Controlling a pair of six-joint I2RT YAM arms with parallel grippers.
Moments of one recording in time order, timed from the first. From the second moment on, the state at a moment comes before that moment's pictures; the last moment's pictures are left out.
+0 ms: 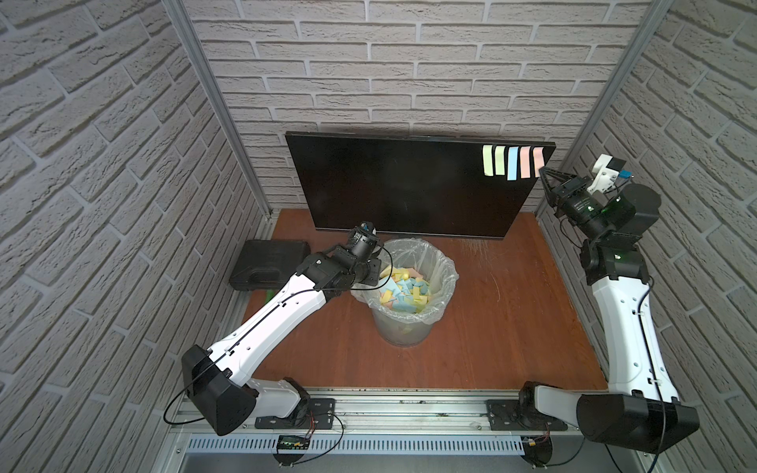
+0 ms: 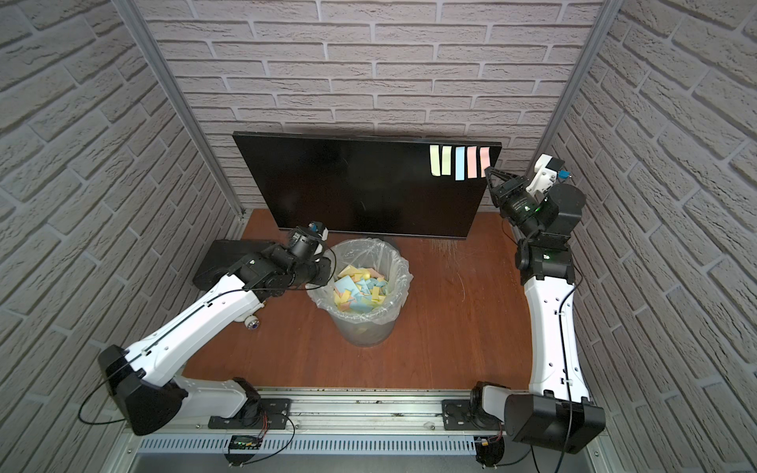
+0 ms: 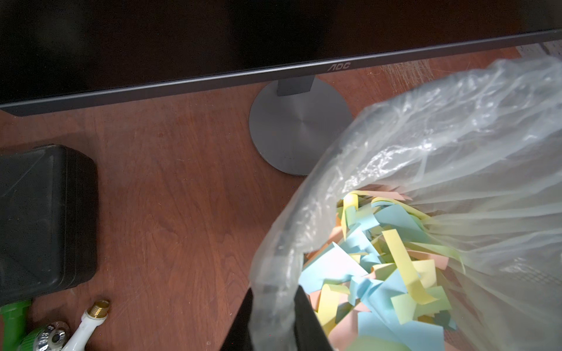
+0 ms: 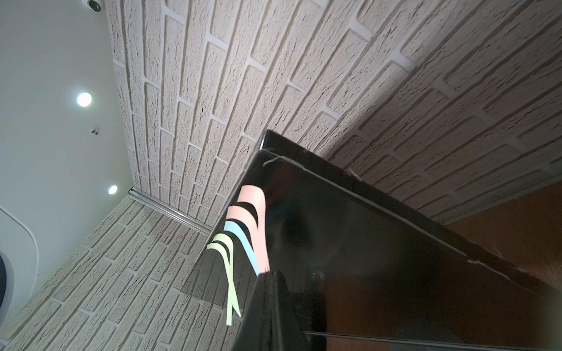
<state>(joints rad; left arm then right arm) -0.58 1.33 1.33 -0.86 -0.20 -0.34 -0.26 1.23 1.44 -0.08 -0.56 1.14</state>
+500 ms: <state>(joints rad) -0.58 1.33 1.33 -0.86 -0.20 -0.34 -0.25 1.08 1.38 -0.14 -0.56 1.10</state>
